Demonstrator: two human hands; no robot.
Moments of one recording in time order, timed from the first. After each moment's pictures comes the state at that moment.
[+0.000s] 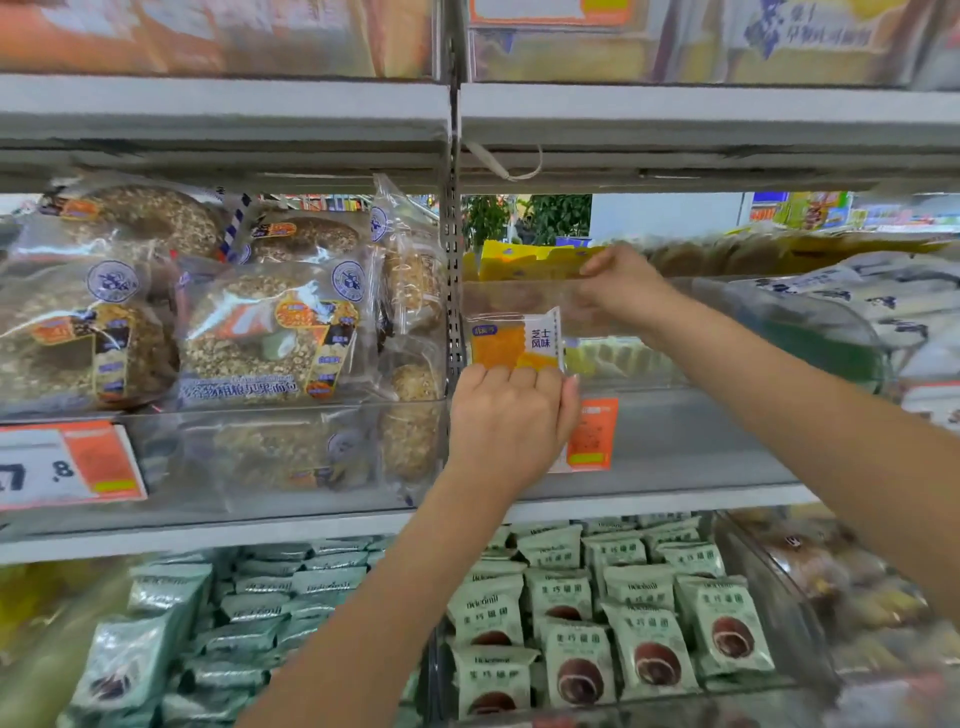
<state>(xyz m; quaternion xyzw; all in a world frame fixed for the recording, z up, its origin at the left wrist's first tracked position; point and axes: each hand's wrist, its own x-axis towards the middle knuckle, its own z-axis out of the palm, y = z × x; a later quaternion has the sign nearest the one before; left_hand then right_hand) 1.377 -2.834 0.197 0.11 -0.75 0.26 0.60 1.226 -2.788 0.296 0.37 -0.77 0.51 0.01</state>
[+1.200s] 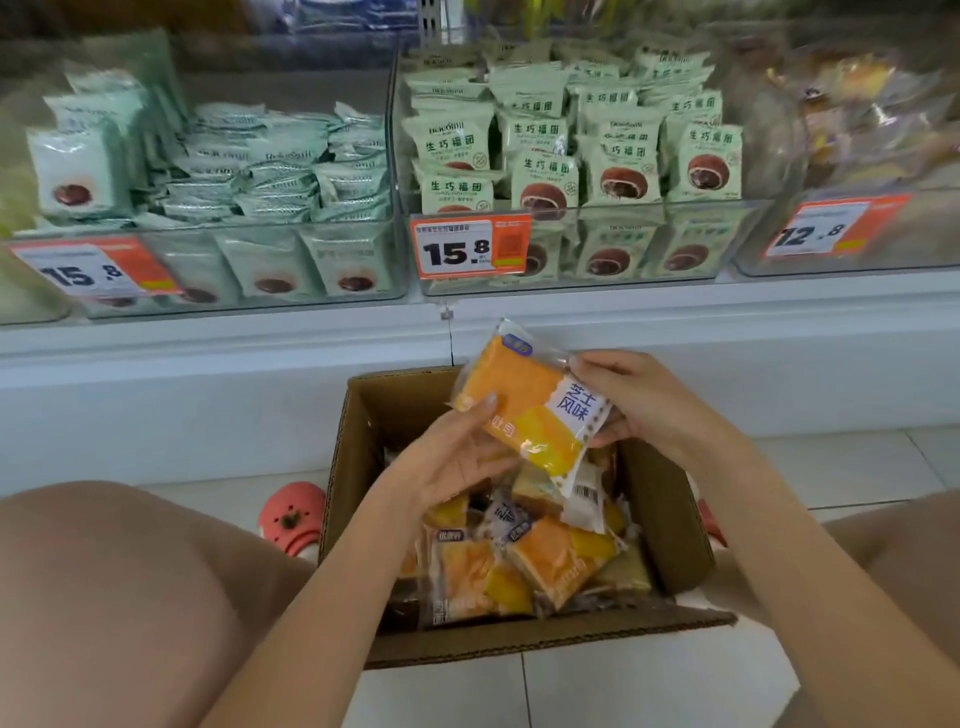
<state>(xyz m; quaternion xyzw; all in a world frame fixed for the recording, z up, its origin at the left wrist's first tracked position) 1.543 -2.698 -0.157 0.27 -0.37 -0.89 0.04 1.394 -2.559 -0.079 0.23 -0.72 0.50 -0.42</state>
